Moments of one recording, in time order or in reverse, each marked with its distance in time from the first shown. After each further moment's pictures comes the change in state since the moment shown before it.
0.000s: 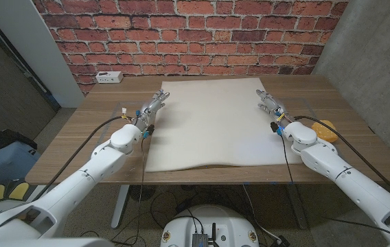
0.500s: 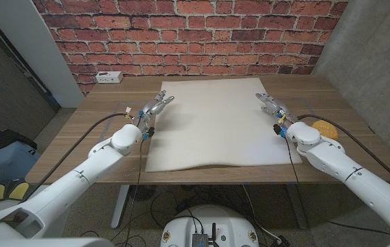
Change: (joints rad) left arm 0.021 0.065 0.024 -0.111 0.149 0.117 0.065; left_hand 0.011 -0.011 -0.004 -0.020 -0.004 0.000 0.000 0.000 0.000 -0.013 0.005 0.000 0.006 -0.004 0.004 0.000 0.000 -0.006 0.005 -0.011 0.000; right arm -0.042 -0.093 0.000 -0.132 -0.048 -0.108 -0.041; right_hand 0.005 0.005 0.008 -0.009 0.000 0.001 0.001 0.000 0.000 0.000 0.000 0.000 0.000 0.000 0.000 0.000 0.000 0.000 0.000 0.000 0.000
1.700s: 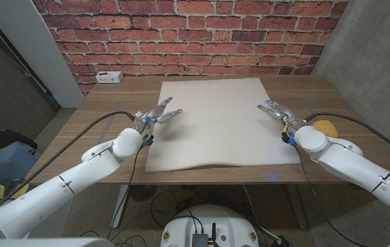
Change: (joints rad) left arm 0.093 0.160 0.029 -0.312 0.249 0.261 0.029; left_hand 0.006 -0.006 -0.022 -0.036 -0.007 -0.009 0.024 0.000 0.005 -0.016 -0.002 0.000 0.000 -0.016 -0.002 0.000 0.001 -0.021 -0.043 -0.027 0.002; right arm -0.138 -0.192 0.023 -0.345 -0.145 -0.318 -0.123; right_hand 0.029 0.002 0.024 -0.031 0.000 0.032 0.018 0.008 0.000 0.038 0.009 0.008 0.005 0.027 -0.027 0.008 0.000 0.029 -0.050 0.009 -0.002
